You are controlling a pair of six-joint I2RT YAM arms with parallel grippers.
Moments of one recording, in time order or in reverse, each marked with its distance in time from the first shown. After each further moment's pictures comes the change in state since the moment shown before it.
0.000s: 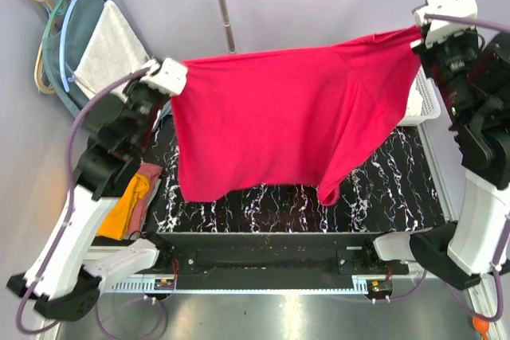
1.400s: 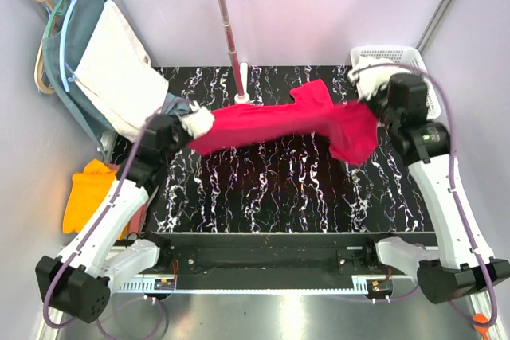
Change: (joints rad) left arm 0.195 0.027 -0.488 0.068 0.189 -0.003; right arm -0.095 -0.212 -0.938 0.350 -0.018 -0.054
